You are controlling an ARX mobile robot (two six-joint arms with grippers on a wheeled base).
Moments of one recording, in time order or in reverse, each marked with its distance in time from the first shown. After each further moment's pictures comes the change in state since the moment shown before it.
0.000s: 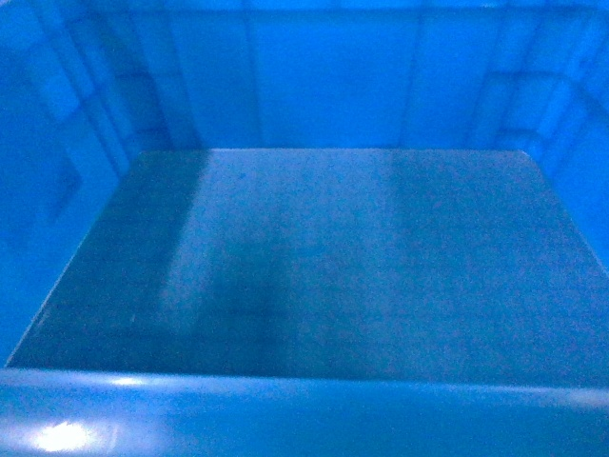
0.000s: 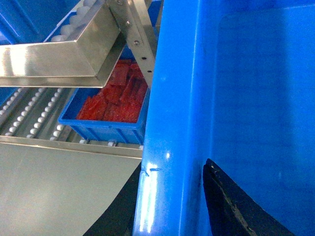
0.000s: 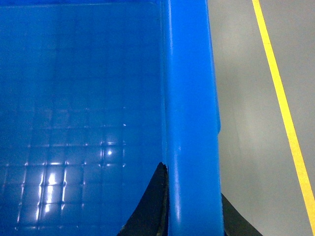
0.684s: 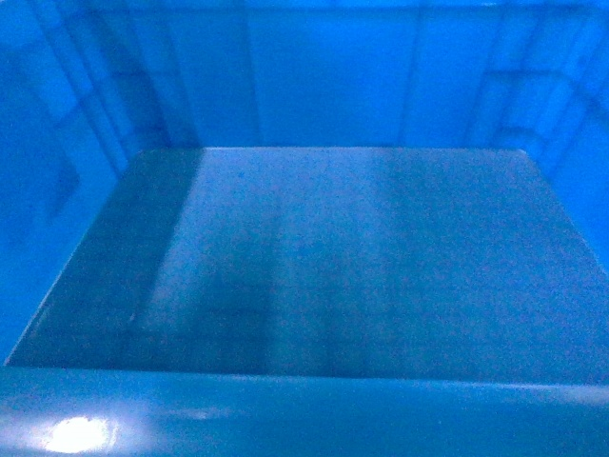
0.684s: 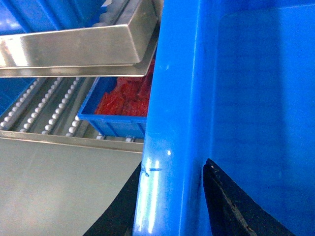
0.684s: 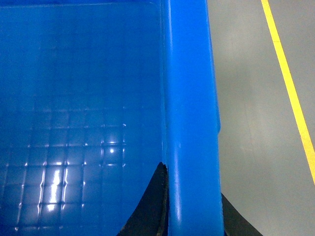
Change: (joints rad) left arm 0.000 0.000 0.000 -0.001 -0.002 -0.001; right arm 0.000 0.001 0.000 0.002 0.000 -0.001
